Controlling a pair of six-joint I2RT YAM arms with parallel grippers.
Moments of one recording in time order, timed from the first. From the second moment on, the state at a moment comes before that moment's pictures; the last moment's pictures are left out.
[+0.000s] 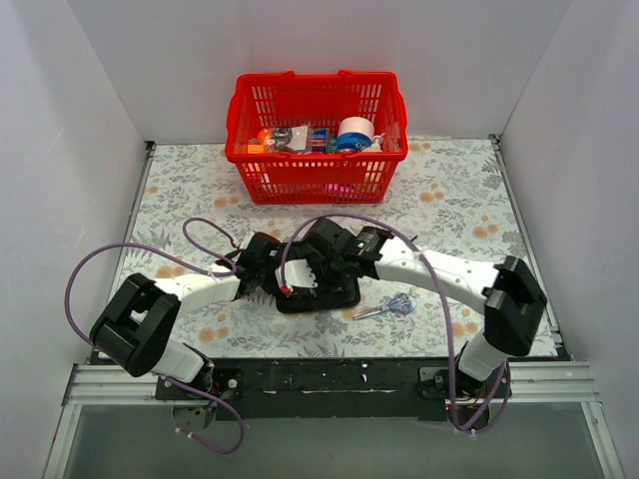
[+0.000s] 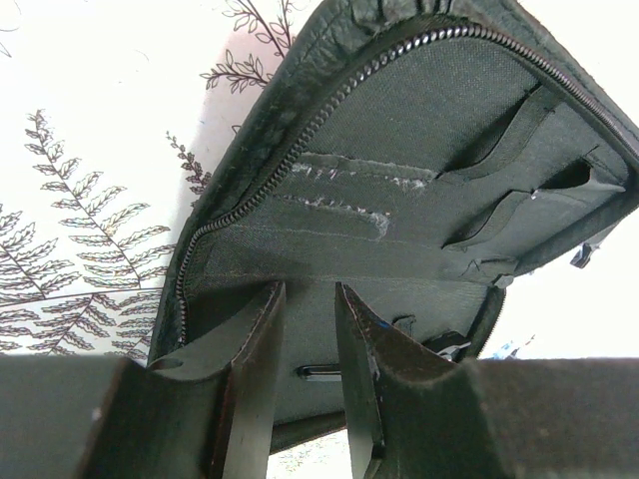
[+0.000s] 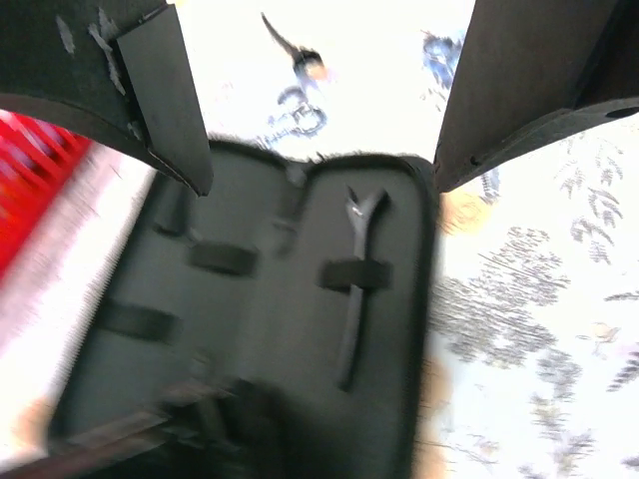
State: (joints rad) left arm -0.60 1.45 0.61 -0.11 -0.02 -1.21; right arm 1.04 1.66 1.29 -0.77 -0.16 -0.92
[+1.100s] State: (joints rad) left arm -0.61 1.35 0.67 -0.34 0.02 -0.98; right arm 0.61 1.42 1.10 -0.57 0.53 0.70
